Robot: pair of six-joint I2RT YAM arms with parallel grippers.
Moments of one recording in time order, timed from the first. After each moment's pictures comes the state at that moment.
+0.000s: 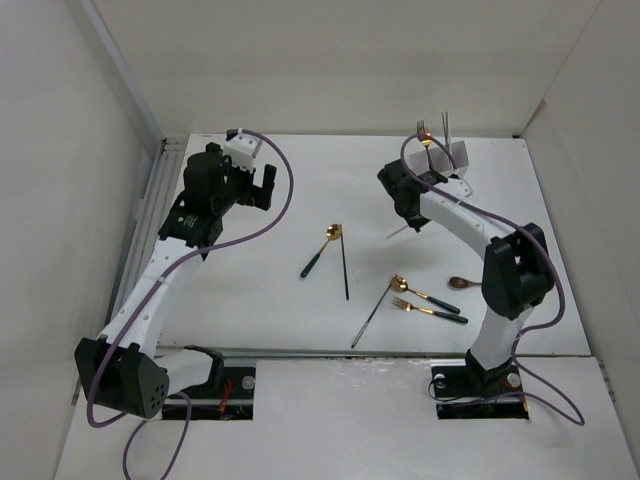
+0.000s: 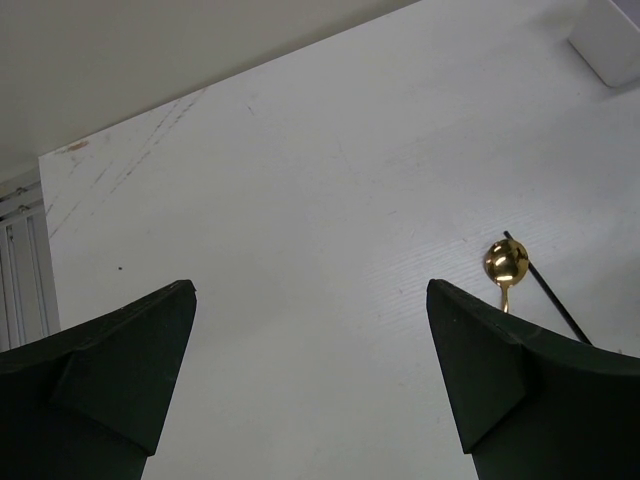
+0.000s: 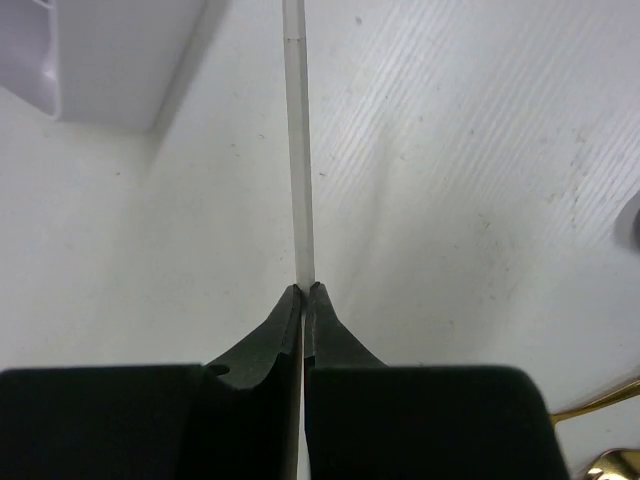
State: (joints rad) left arm -0.27 1.18 1.10 -0.24 0.09 0.15; right arm 0.46 1.82 1.46 -0.98 0.71 1.56
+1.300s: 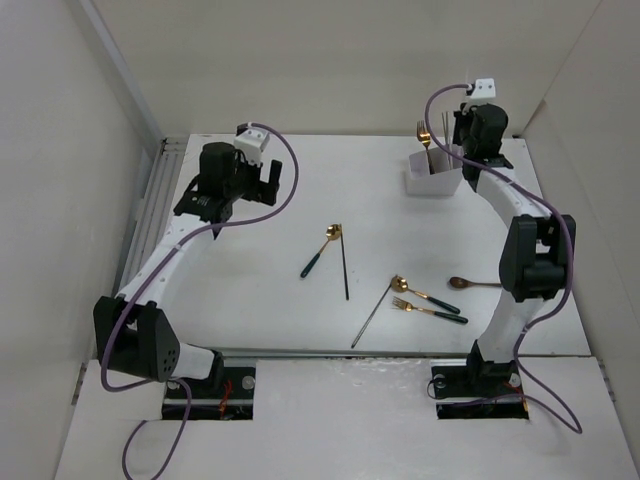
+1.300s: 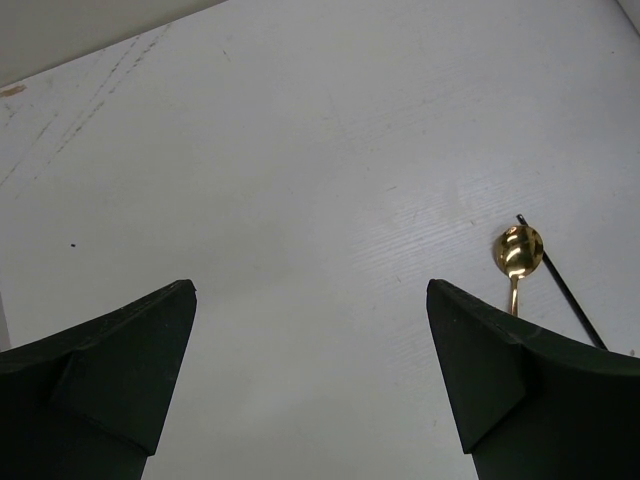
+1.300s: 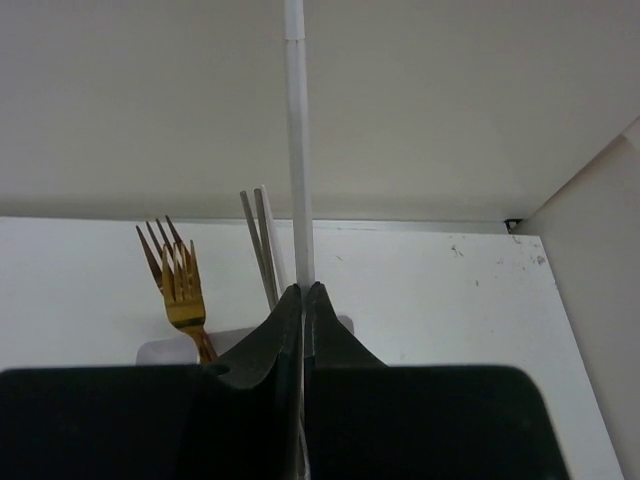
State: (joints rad) left arm -0.25 1.36 1.17 -0.26 0.11 0.11; right arm 0.02 1.87 1.50 0.24 0.11 -0.12
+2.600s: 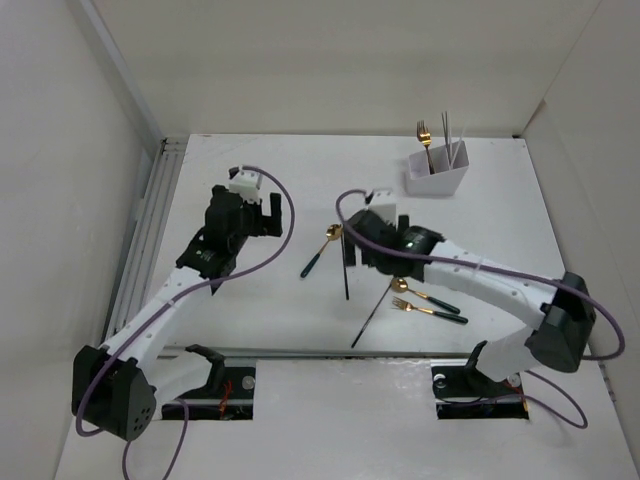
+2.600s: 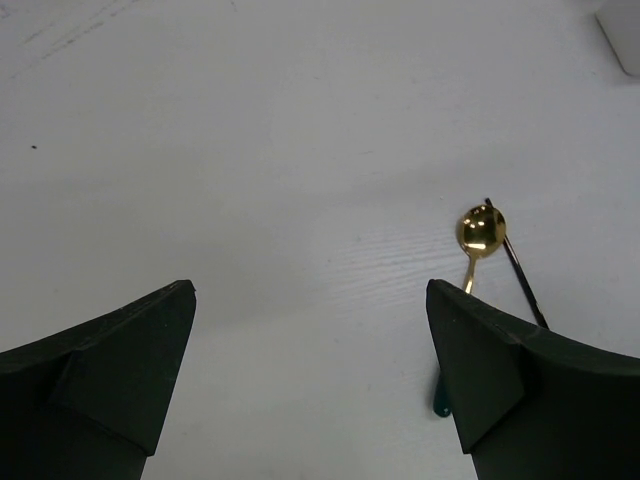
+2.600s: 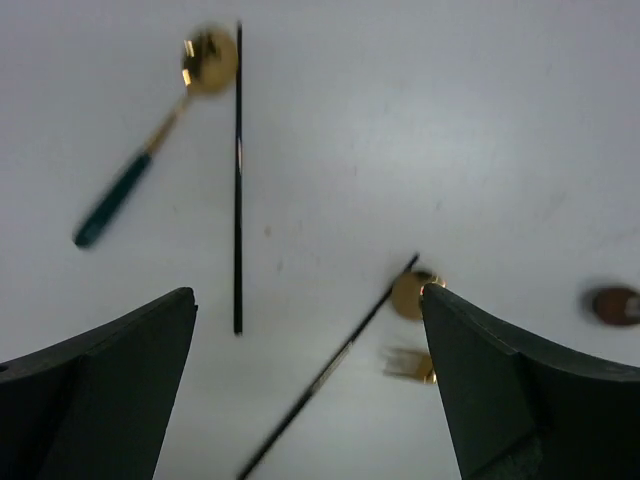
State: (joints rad) left arm -0.37 1.07 0.80 -0.08 -0.13 -0.10; right arm 0.91 1.41 1.23 -0.69 0.61 0.63
